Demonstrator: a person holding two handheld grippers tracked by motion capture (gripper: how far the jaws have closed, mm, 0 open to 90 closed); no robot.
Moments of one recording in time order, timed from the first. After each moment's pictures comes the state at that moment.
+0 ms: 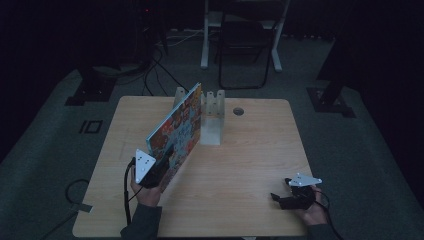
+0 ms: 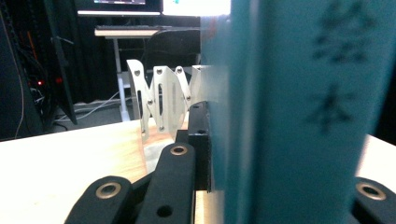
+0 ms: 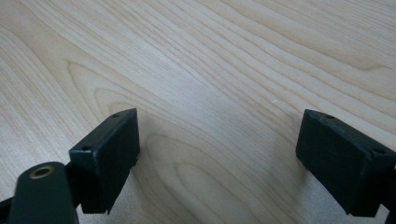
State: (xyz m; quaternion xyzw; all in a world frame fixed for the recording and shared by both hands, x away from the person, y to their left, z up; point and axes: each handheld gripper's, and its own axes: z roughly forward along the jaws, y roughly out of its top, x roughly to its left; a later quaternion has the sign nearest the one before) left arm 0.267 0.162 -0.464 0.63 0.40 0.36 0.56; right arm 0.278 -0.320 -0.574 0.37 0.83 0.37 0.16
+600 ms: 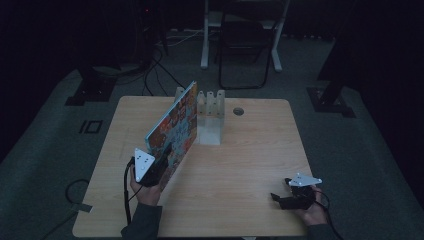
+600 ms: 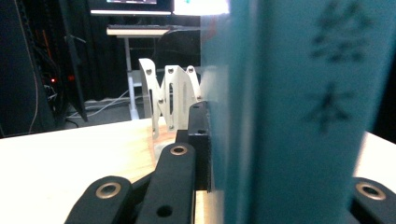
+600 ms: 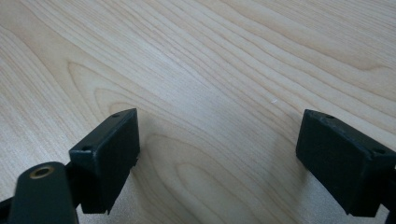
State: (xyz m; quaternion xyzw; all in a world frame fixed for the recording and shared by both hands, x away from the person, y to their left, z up) left arm 0.270 0.164 -0.464 0.62 0.42 0.38 0.55; right arm 0.278 -0.320 -0.574 0.37 0.83 0.37 0.16
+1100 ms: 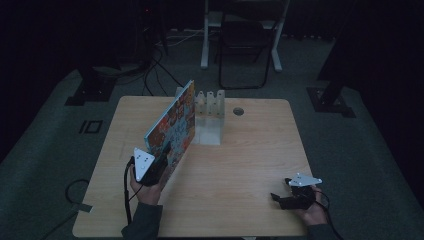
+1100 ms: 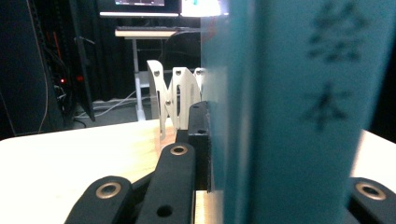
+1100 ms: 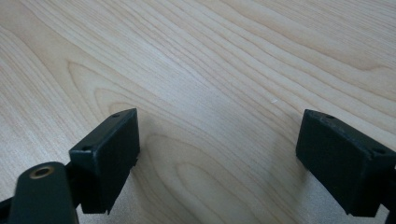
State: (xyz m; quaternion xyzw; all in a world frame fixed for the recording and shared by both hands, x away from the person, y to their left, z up) left arm 0.270 0.162 -0.464 0.61 0.42 0.38 0.55; right arm 0.278 -0.320 -0.574 0.37 0.83 0.37 0.16
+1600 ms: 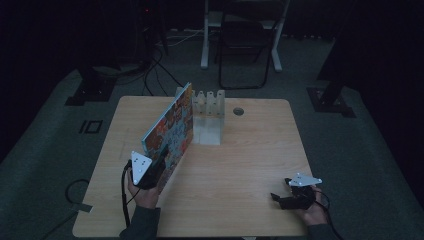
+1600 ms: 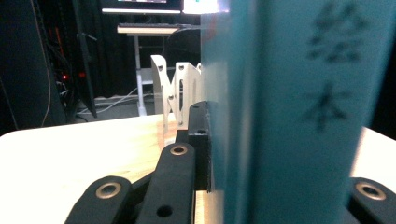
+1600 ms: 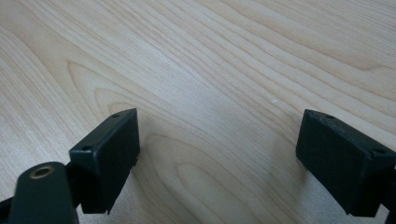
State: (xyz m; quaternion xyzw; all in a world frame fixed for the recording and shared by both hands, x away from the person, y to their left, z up) left arm 0.263 0.169 -0.467 0.61 0.43 0.38 0.54; right arm 0.278 -0.320 -0.574 0.37 0.83 0.37 0.16
